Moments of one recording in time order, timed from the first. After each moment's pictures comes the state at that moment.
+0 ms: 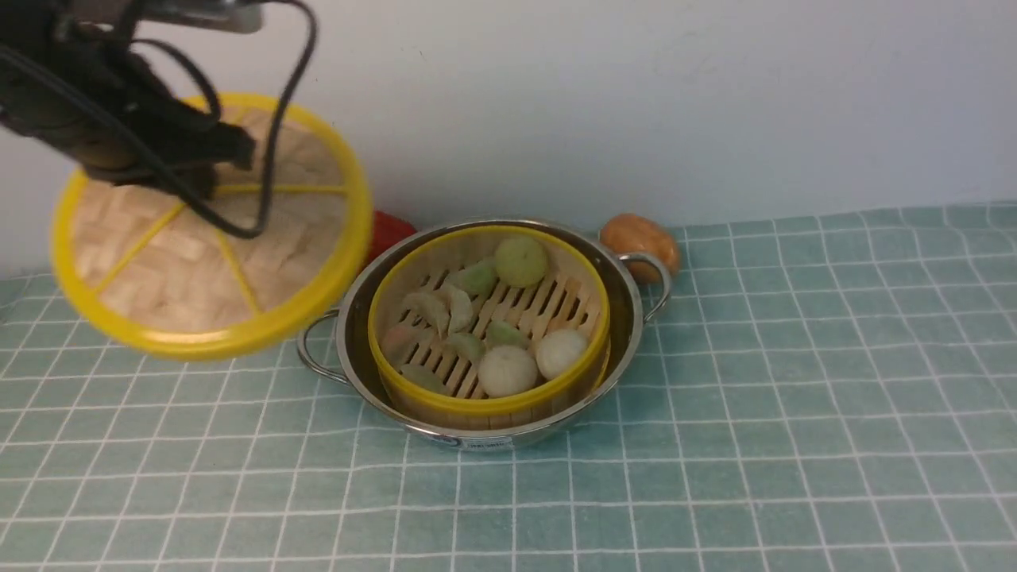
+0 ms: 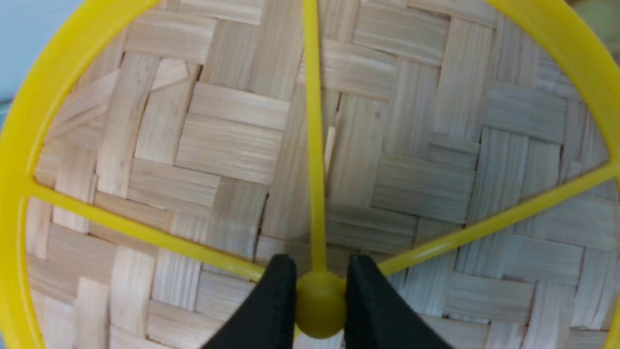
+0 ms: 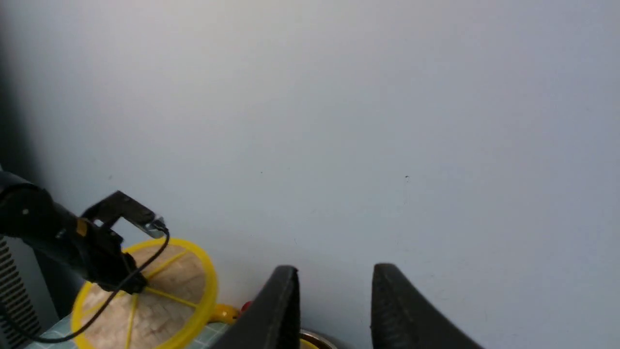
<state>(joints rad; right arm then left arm) 0.46 0.89 -1.89 0.03 1.23 0.13 -0.16 1.65 -1.63 0.03 1.08 0.10</state>
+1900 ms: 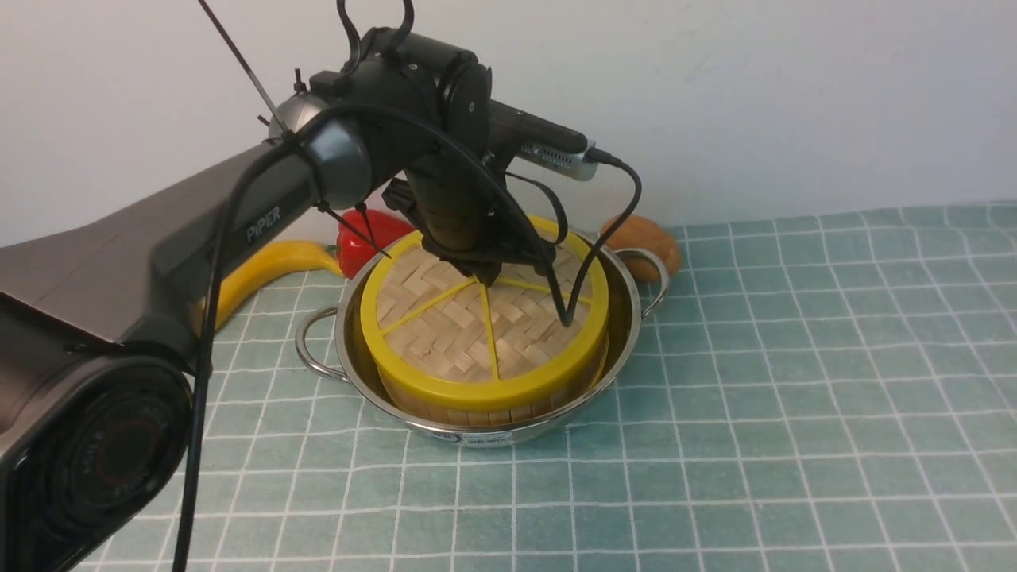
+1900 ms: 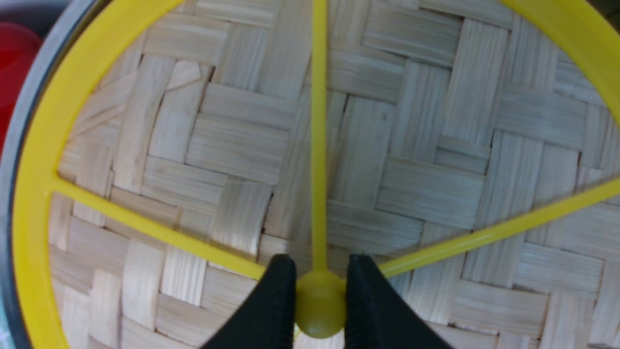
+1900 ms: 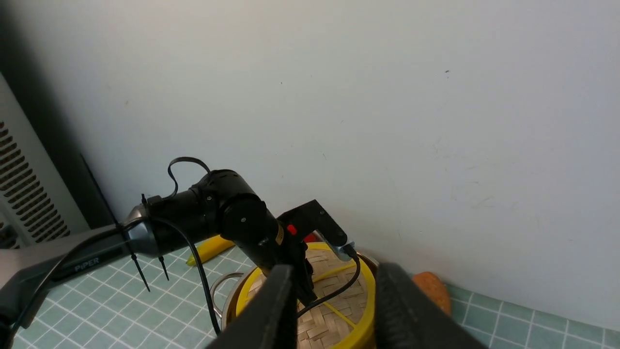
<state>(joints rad) 0.46 0.89 -1.72 0.10 1.23 0.18 -0.45 2.17 -1.96 0.13 1.09 0.02</state>
